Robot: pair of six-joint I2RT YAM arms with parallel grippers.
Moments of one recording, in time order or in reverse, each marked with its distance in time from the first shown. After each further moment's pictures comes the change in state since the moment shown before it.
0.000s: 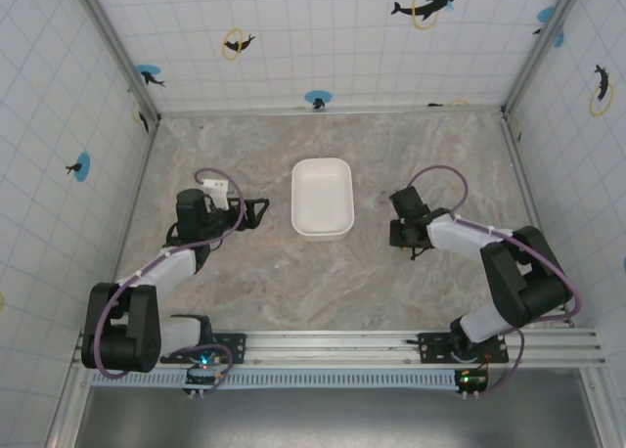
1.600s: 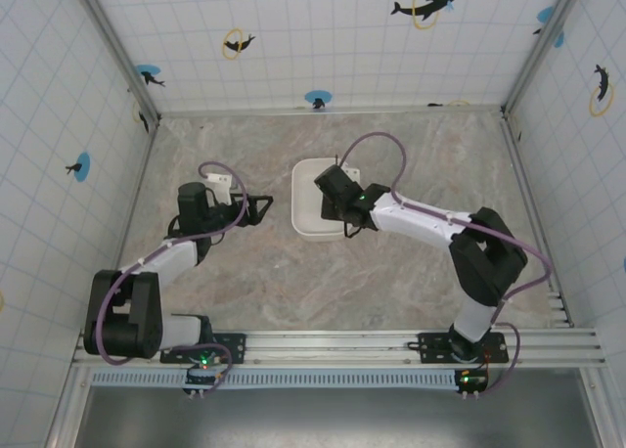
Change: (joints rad) left arm 0.000 0.075 0.056 0.011 0.078 0.021; right arm 0.368 0.237 0.529 -0.103 0.119 0.325
